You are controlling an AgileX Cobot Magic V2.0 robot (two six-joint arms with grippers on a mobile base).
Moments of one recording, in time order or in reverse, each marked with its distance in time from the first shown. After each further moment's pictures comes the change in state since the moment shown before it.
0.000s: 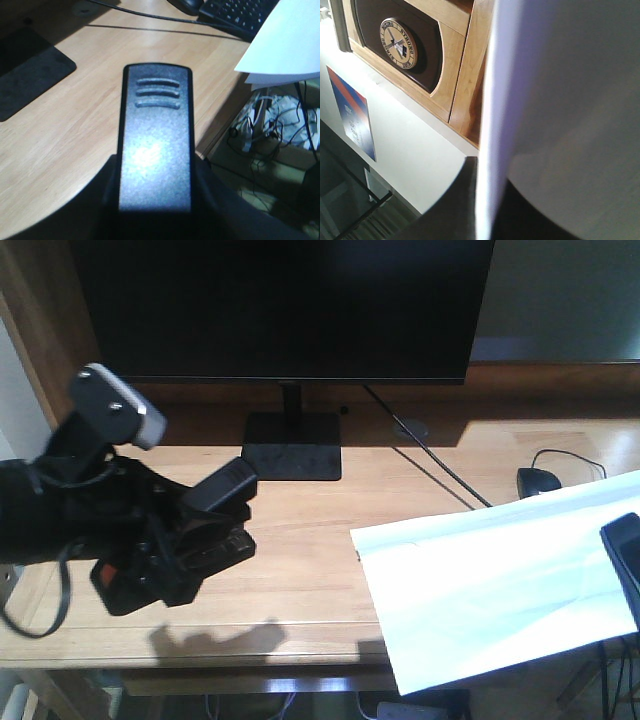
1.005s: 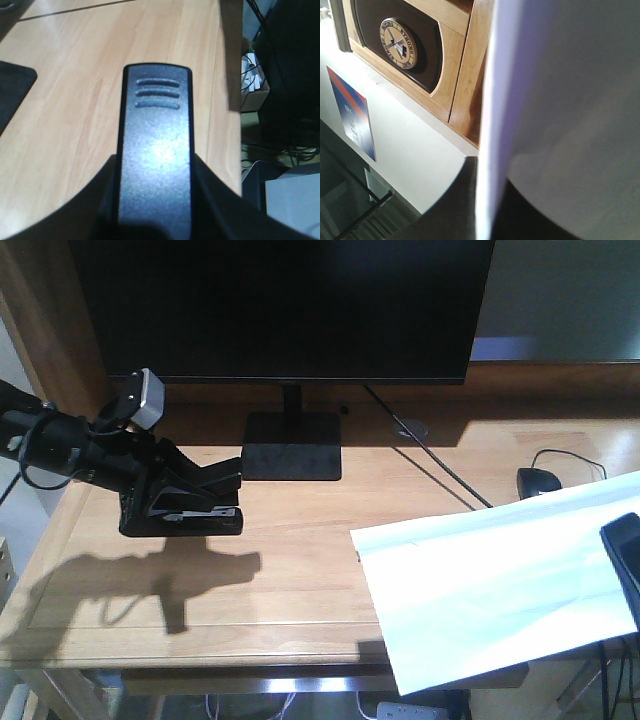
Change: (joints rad) left arm 0.424 0.704 -0.443 -0.378 0.593 0.961; right arm 0.000 0.000 0.000 0.000 0.000 0.000
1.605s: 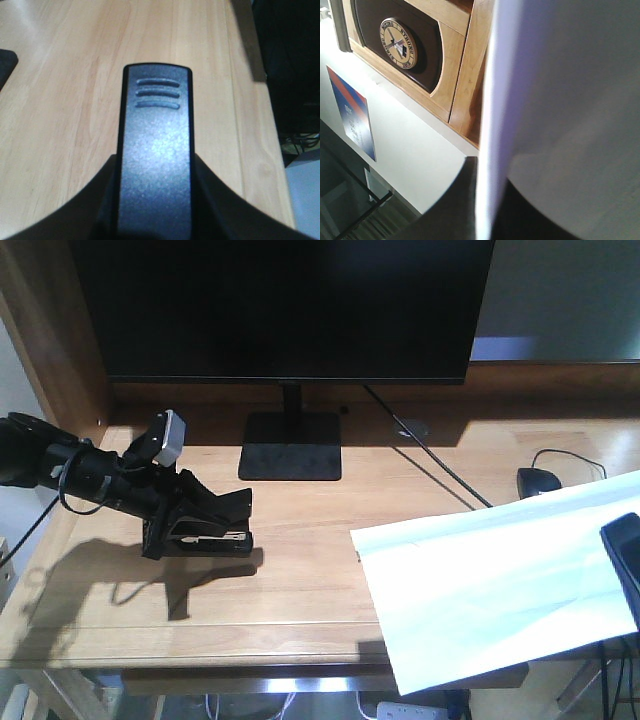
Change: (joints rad) left arm 0.000 0.221 -0.054 -0.058 -0.015 0.194; right arm 0.000 0.000 0.000 0.000 0.000 0.000
